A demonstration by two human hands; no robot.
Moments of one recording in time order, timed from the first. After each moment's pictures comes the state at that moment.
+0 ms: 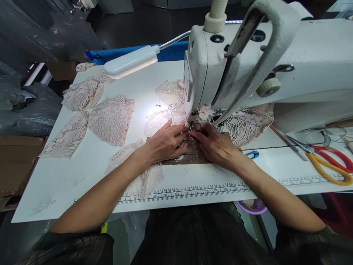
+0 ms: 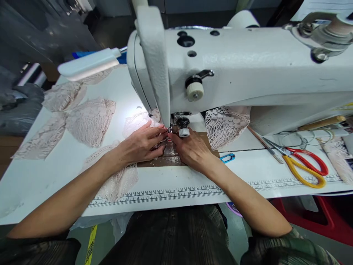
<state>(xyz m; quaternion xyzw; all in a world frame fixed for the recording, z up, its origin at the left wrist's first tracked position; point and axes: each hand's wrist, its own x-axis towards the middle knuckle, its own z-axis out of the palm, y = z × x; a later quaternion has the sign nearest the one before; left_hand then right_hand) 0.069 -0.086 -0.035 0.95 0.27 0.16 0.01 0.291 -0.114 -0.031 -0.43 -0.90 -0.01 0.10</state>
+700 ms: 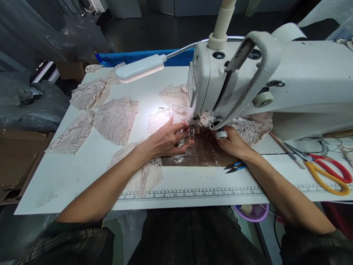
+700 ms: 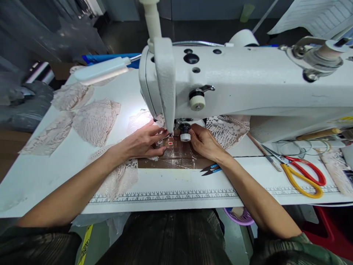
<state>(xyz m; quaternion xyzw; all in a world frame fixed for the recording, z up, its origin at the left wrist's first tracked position) 0.066 -0.072 -0.030 0.96 0.26 0.12 0.02 0.324 -0.087 -0.027 -0.50 -0.75 0.32 0.27</state>
